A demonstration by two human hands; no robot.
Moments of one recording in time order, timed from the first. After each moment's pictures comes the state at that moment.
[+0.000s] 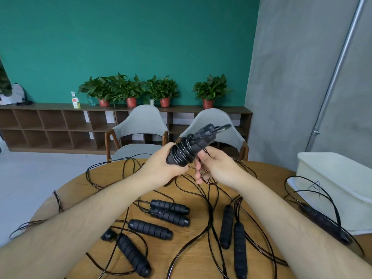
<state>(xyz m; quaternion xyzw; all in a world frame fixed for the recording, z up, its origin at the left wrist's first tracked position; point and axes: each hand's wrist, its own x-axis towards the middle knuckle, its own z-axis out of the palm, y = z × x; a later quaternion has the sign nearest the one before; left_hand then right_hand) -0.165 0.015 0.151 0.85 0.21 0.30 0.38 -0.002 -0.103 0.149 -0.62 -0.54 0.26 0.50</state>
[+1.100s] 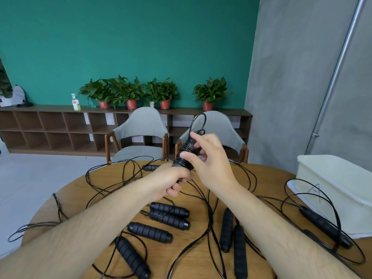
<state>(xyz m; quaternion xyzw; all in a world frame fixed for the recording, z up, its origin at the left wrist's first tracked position) -0.140 0.026 0.127 0.68 0.29 0.13 0.66 -0.025 -0.082 0.145 -0.64 -0.55 -0.09 0.53</state>
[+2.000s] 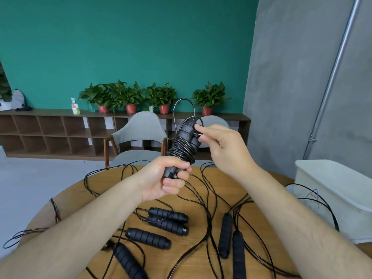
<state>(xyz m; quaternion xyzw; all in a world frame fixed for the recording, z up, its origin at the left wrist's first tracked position) -0.161 0.023 0.160 0.55 0.10 0.03 0.83 0.006 -0.102 0.197 -0.60 -0.62 -0.18 0.48</state>
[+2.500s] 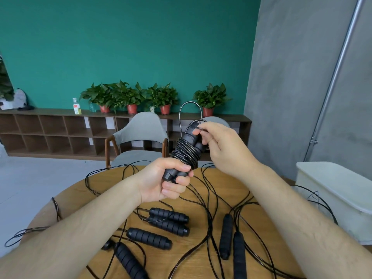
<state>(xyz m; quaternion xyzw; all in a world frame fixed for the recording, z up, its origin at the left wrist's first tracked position) -0.167 0.026 0.159 0.56 0.07 -0.02 0.83 -0.008 -0.114 0.214 -0.62 -0.65 -0.14 0.41</state>
